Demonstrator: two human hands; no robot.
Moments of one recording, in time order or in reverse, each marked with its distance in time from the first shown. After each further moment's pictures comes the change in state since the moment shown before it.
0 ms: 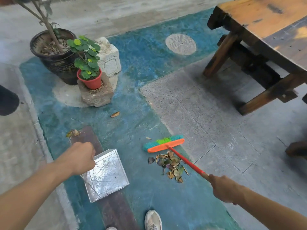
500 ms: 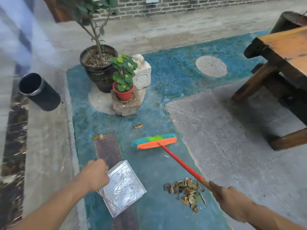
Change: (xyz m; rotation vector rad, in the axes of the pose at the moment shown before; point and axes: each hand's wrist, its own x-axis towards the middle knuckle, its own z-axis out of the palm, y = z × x) left_hand -0.036 -0.020 -0.007 -0.218 -0.047 -0.245; right_hand -0.007 -0.060 -0.095 -0.013 0.084 -0.320
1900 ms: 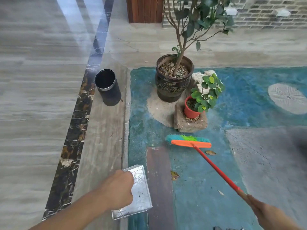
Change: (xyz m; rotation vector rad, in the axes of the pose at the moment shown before) left_hand 0.028 -0.289 -0.046 -0.113 -0.022 0.005; right_hand 0.227 -0.210 -0.049 -0.423 0.018 0.058
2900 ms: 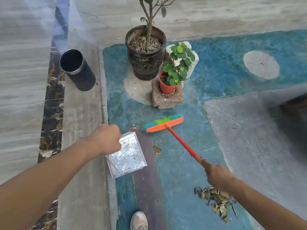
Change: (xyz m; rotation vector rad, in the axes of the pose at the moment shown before) left_hand 0.066 0.061 -0.039 0.140 0.090 0.092; right_hand -0.055 -0.051 0.003 0.159 0.037 -0.091
